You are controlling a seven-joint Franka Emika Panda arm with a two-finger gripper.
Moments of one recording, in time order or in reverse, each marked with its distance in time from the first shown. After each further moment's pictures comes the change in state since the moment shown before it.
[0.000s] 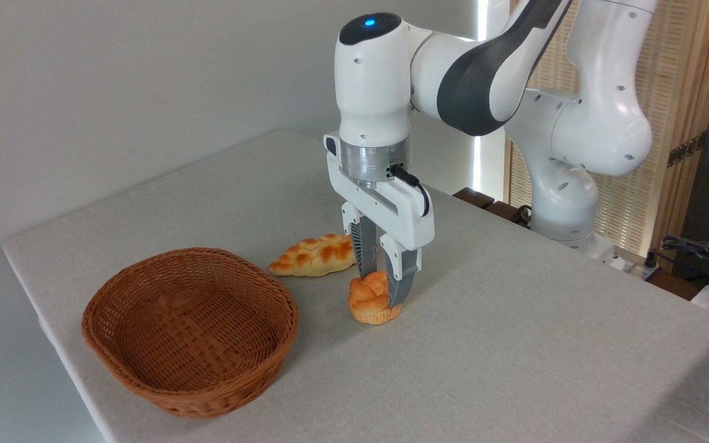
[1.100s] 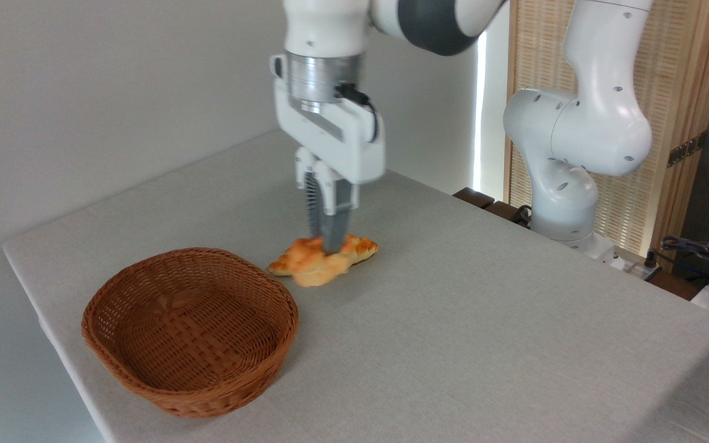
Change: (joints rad) arm -0.004 0.101 -0.003 0.377 -0.003 -0.173 0.000
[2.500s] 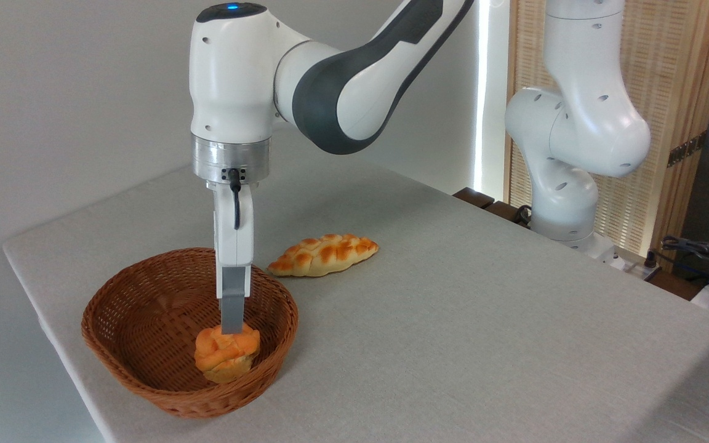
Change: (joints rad) arm -0.054 0.346 -0.024 0.154 0.038 0.312 0.197
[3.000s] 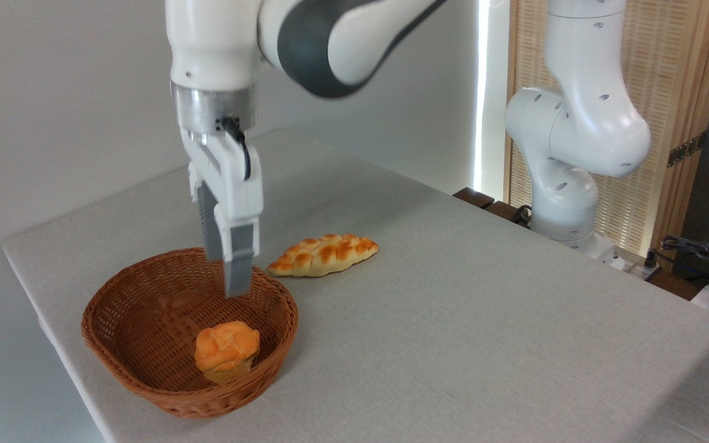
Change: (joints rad) arm 0.003 -0.019 0.001 0.186 -0.064 -0.320 -0.205
